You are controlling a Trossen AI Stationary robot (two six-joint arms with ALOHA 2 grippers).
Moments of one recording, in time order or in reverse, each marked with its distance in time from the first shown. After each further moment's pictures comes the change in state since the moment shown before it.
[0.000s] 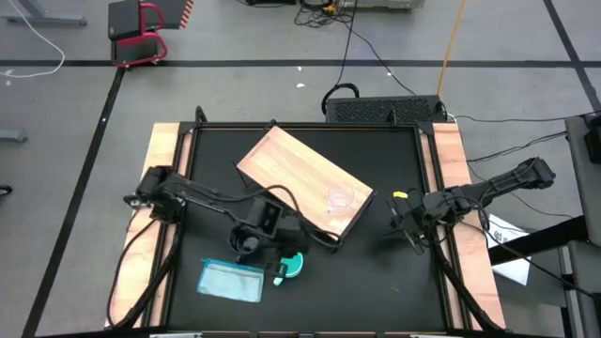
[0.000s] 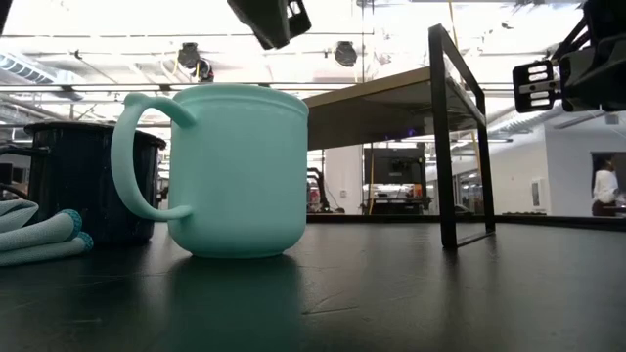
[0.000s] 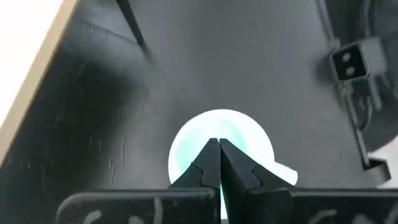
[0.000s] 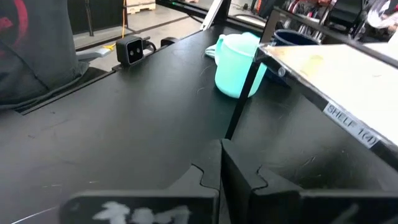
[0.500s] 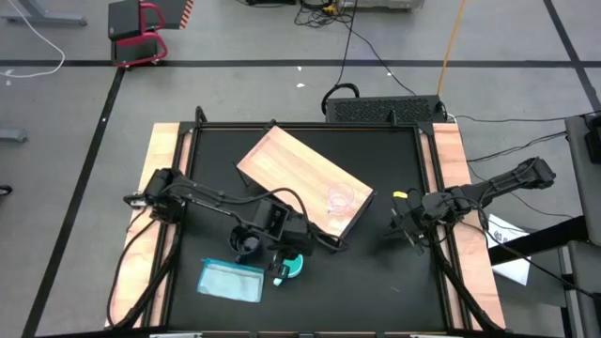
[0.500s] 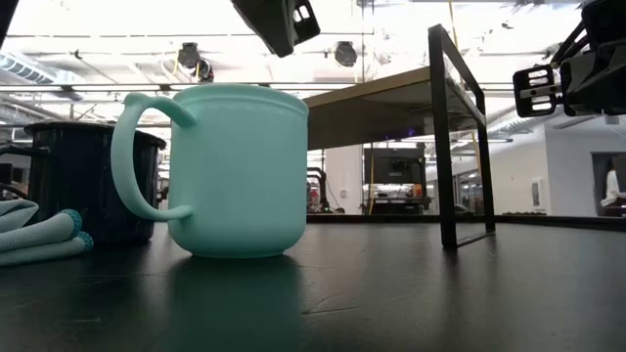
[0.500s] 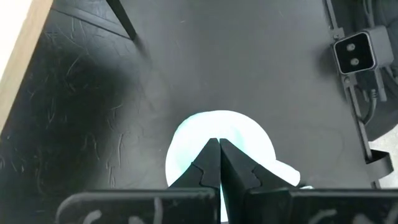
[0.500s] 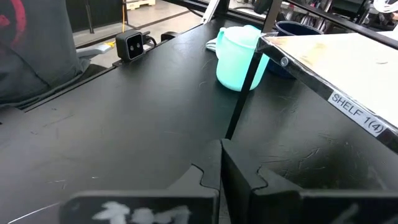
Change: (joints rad) left arm 0.000 0.052 0.060 -0.056 0.015 0.020; right arm 0.000 0.001 0.000 -0.017 0.000 0.015
